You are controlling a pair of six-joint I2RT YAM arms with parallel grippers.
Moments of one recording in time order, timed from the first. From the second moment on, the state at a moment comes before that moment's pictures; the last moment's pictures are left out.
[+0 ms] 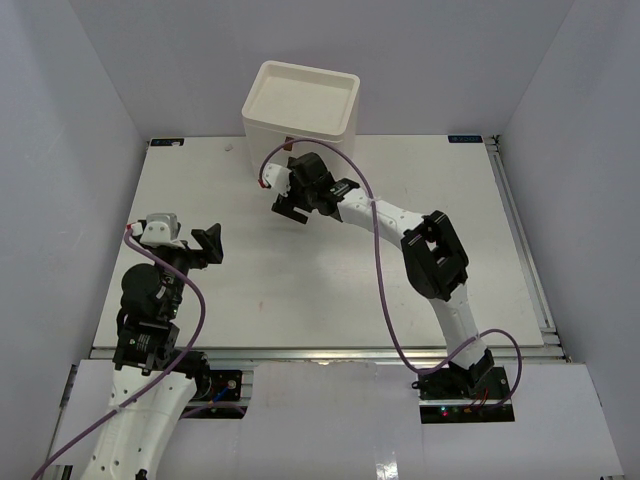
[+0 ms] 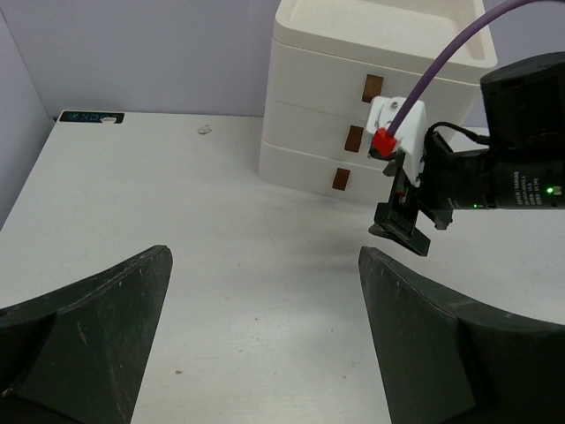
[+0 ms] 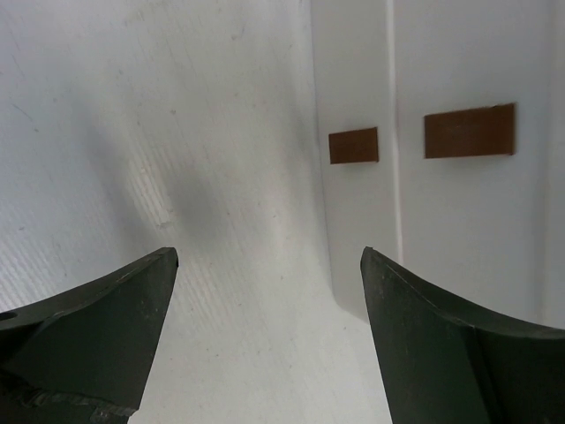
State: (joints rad) left arm -0.19 0.40 0.62 -0.16 -0.07 -0.11; right arm 0.77 2.17 1.82 -0.28 -0.02 -0.64
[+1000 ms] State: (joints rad) left arm -0.19 0.43 0.62 -0.14 -0.05 -0.11; right arm 0.71 2.23 1.80 -0.35 -0.08 -0.59
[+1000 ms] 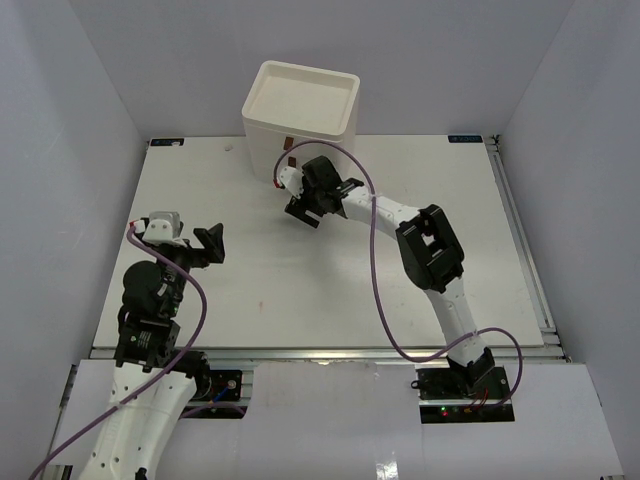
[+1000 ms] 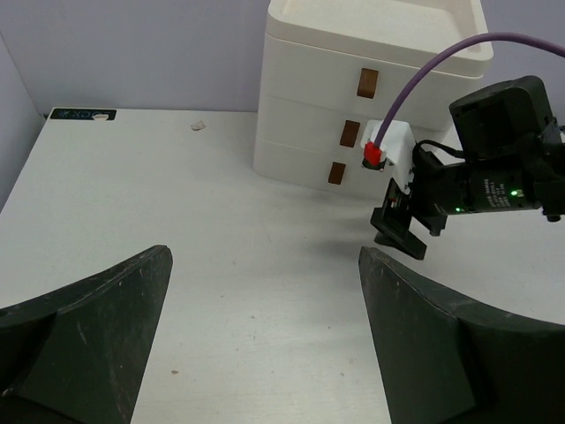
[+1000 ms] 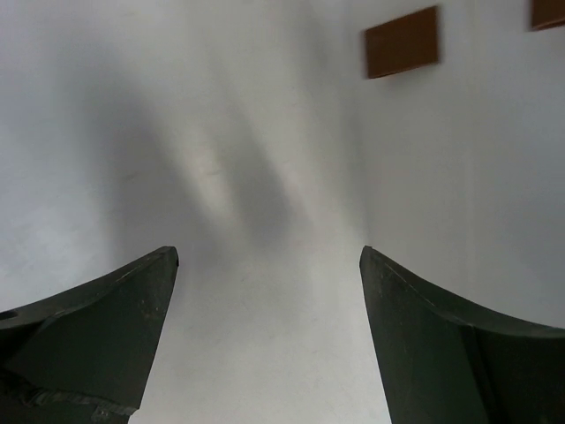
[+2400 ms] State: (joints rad) left arm -0.20 0.89 0.68 -0.02 0.58 -0.29; right arm -0.13 0.90 0.72 -0.18 -0.55 -0.06
